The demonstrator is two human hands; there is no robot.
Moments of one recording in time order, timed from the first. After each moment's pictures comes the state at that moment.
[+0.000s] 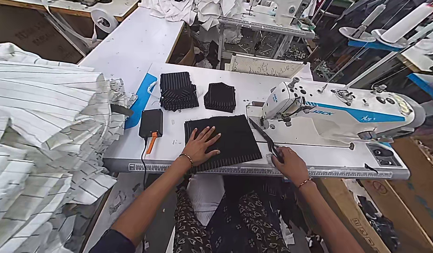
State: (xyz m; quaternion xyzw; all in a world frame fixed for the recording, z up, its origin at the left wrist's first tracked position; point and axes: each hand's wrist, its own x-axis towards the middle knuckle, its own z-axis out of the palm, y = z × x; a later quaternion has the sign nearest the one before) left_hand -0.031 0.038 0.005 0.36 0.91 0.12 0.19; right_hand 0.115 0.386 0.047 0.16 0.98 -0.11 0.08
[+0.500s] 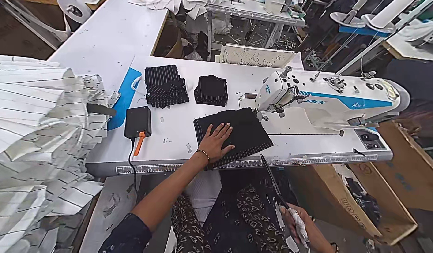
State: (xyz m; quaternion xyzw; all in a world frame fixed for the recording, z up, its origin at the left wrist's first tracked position) left_hand -0.018 0.113 0.005 0.40 0.88 0.13 0.20; right_hand 0.293 0.344 0.046 0.32 0.64 -0.67 0.18
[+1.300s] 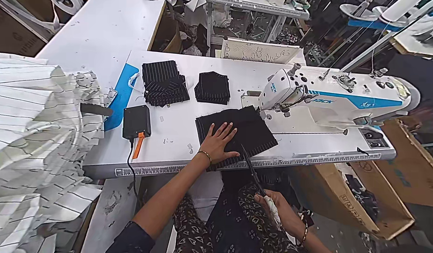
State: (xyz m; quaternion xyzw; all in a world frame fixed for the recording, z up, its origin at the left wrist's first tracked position) left_hand -0.019 0.113 0.008 0.42 0.87 0.12 0.22; right_hand 0.231 0.302 0.029 0.26 0.71 -0.61 0.23
